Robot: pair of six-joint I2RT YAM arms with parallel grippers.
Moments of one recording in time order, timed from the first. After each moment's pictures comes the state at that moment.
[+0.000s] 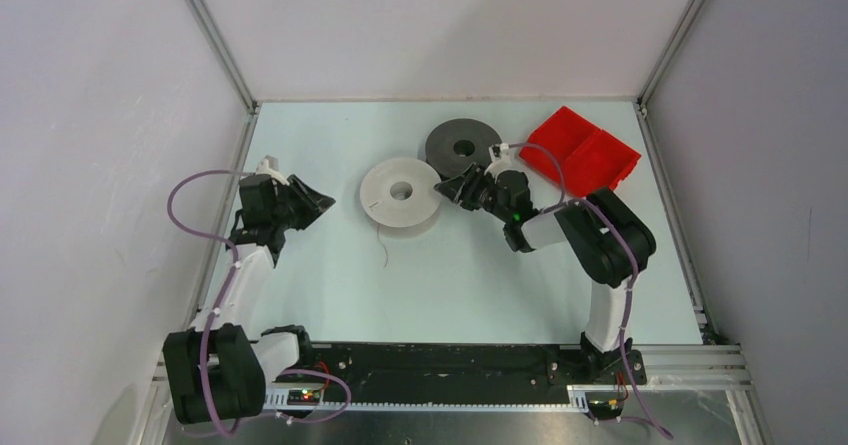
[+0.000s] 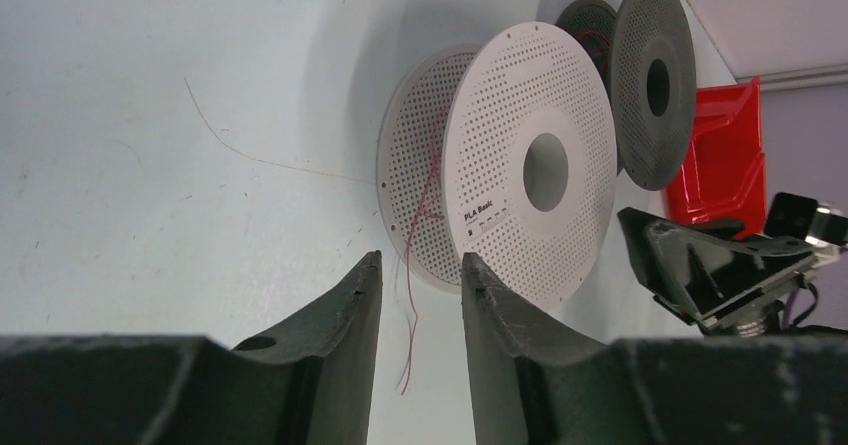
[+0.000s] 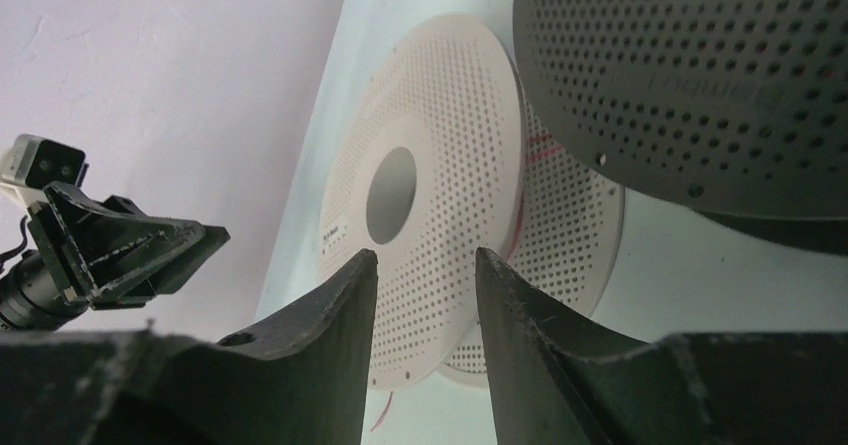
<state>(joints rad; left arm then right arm) 0.12 1.08 0.64 -0.16 0.35 -0.65 0.52 1.90 0.79 0.98 -0.25 0.91</state>
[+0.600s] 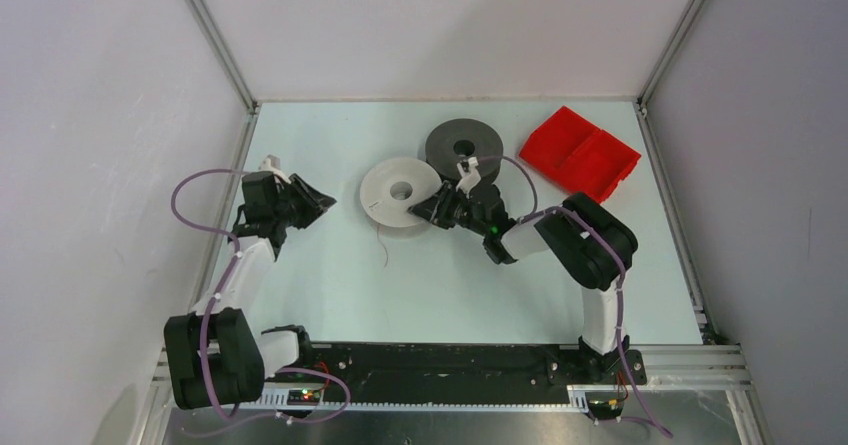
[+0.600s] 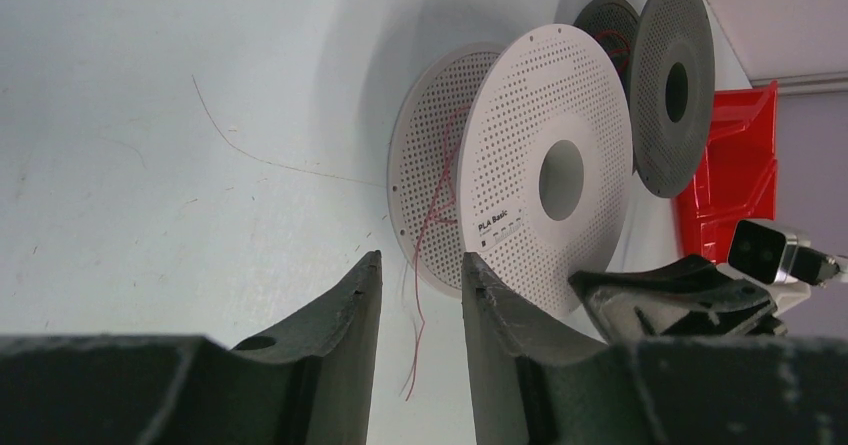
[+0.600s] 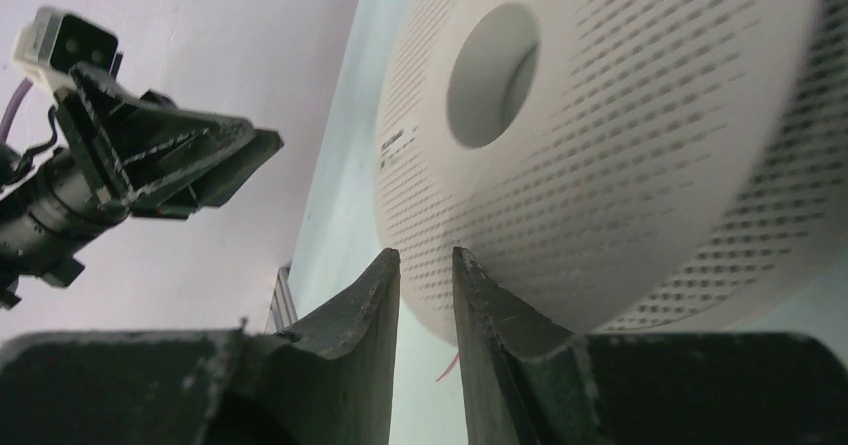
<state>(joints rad) 0.12 1.15 0.66 -0.15 0.34 -0.65 0.67 1.97 0.83 0.97 -0.28 1.00</state>
